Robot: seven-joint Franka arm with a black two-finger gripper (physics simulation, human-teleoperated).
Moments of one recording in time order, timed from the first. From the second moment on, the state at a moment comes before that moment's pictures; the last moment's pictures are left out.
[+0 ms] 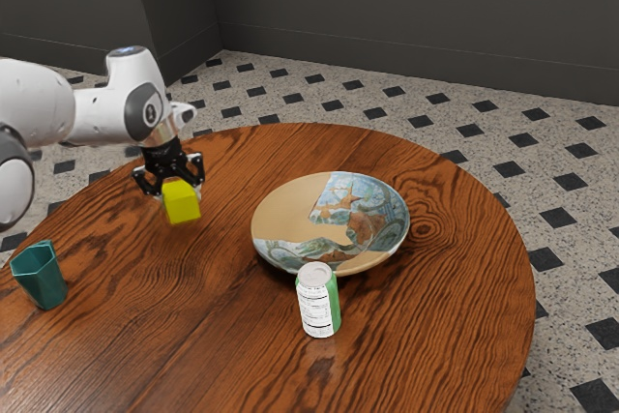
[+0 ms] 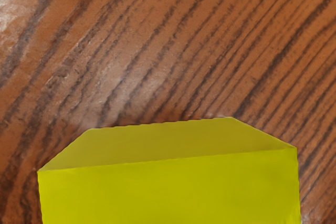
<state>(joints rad) -0.01 0.46 0.29 -1.70 -0.20 2.17 -0.32</state>
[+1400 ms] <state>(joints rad) -0.09 0.52 -0.08 -1.44 -0.01 2.01 -0.73</state>
